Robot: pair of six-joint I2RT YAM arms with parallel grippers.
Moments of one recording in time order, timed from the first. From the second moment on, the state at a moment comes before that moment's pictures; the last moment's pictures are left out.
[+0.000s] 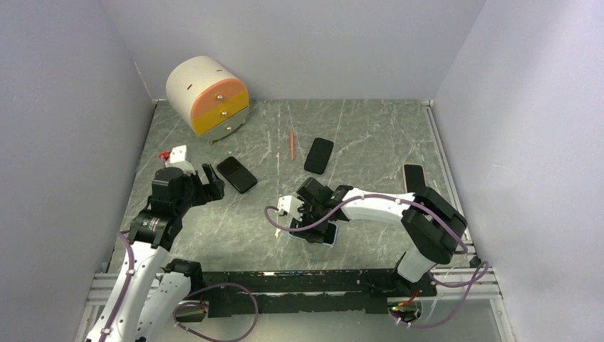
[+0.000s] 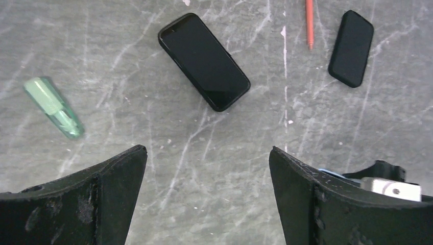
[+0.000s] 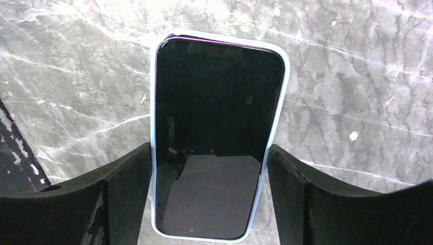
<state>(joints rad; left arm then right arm) -0.17 0.65 0.71 -0.57 -0.04 -0.36 0.93 1.61 0.87 -0.41 -0.21 -0.46</state>
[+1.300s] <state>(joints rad) -0.36 1.15 0.62 0.03 0.46 -0.84 0.85 1.37 0.69 0.27 0.02 0.19</state>
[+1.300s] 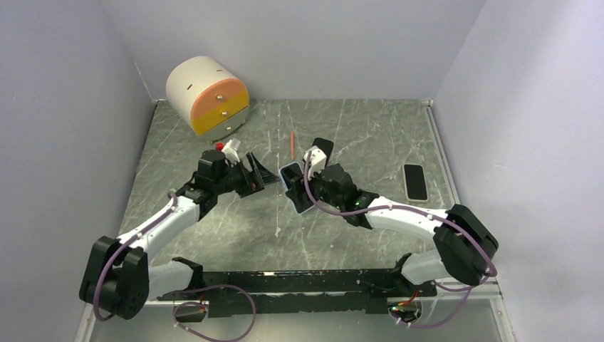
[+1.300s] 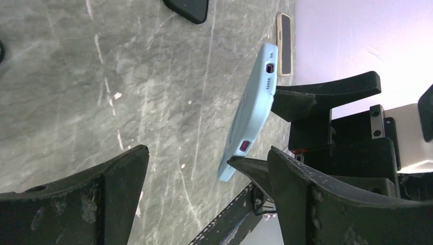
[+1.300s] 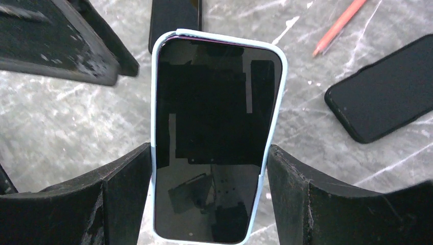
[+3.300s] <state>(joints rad) -0.41 1.01 0.61 0.37 0.23 -1.18 0.70 1.13 0.62 0.55 -0.22 0.54</state>
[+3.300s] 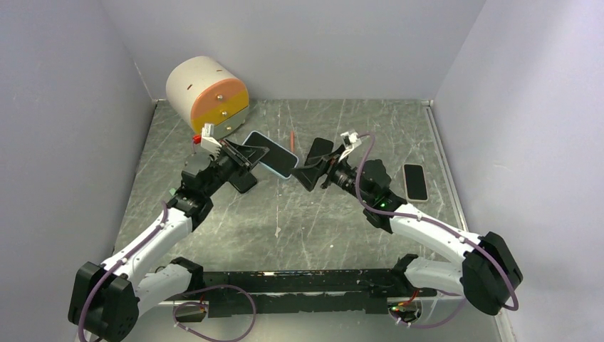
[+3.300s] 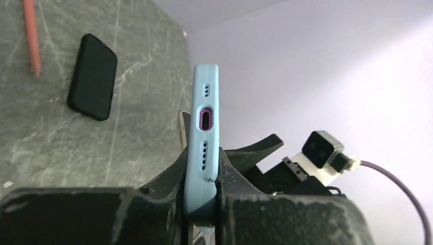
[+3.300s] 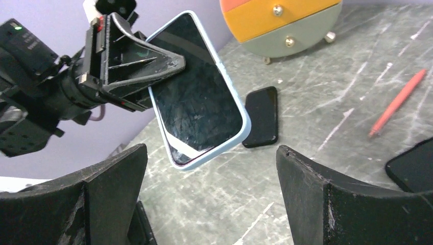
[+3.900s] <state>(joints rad) -0.41 1.02 0.63 0.53 0.22 -1.36 0.66 1.24 0.60 0.86 -0.40 0.77</state>
